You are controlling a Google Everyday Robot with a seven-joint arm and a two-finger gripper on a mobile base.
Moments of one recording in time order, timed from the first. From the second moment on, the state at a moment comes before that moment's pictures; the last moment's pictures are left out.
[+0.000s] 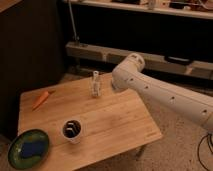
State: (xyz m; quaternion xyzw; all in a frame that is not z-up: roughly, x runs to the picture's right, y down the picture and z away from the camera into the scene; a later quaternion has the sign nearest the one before) arm 0.063 0.000 0.763 -0.02 -0.15 -0.86 0.49
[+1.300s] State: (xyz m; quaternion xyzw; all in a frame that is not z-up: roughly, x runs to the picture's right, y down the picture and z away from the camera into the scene) arm 0.110 -0.096 0.826 0.13 -0.21 -0.73 0.64
